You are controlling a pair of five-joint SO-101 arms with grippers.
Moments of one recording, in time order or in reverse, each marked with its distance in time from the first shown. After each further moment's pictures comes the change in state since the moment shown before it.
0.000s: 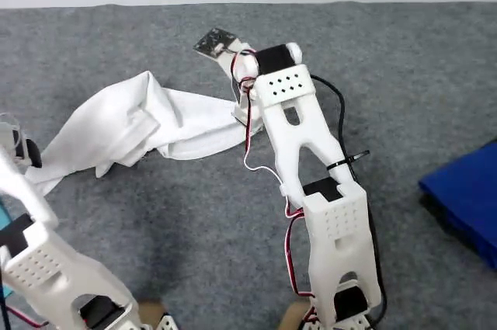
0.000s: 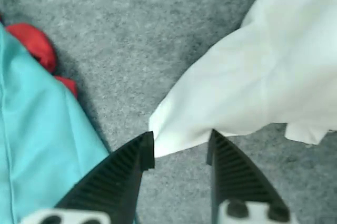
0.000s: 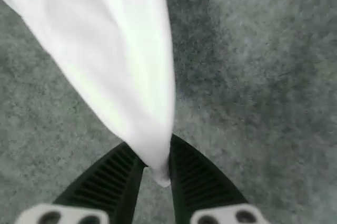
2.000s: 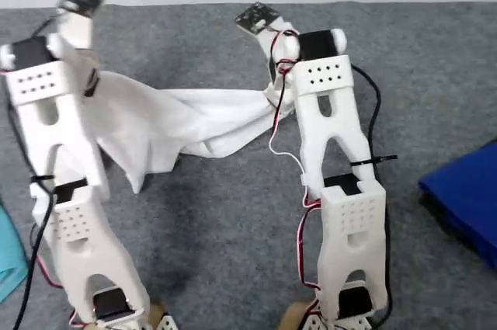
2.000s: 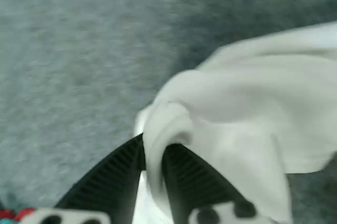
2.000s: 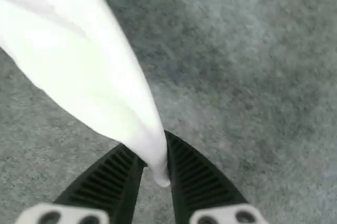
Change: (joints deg) left arm 22.4 15.1 -41.7 13.3 -8.9; right arm 9.4 0.0 -5.5 2.7 0.0
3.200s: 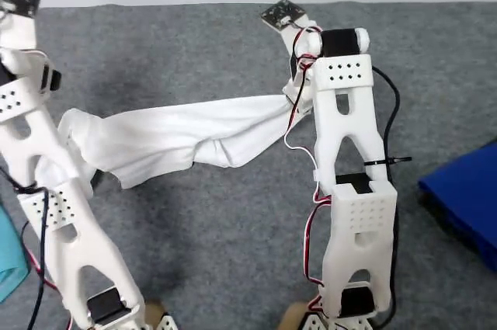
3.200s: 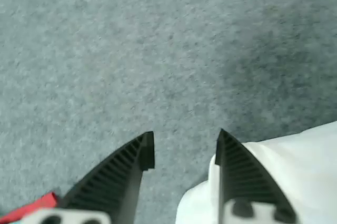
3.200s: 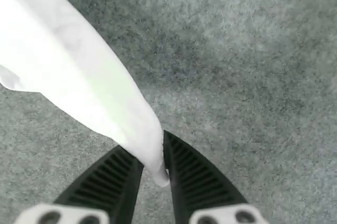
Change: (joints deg) left arm -7.8 18.0 -31.7 0.3 -1.3; right arm 4.2 -0.2 1.8 0.1 0.0
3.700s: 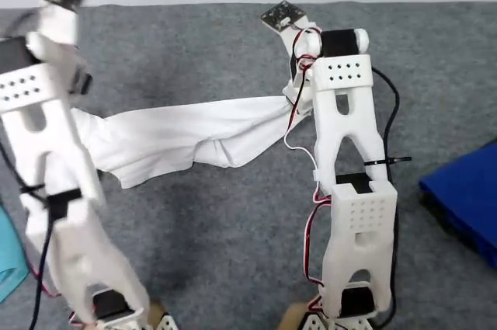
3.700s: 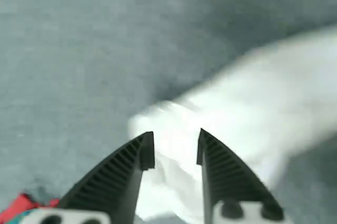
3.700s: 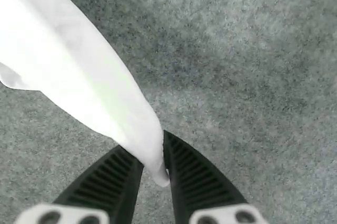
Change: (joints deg) left arm 9.9 -33.1 47.2 0.0 -5.6; right arm 0.0 0.0 0.0 0.0 0.0
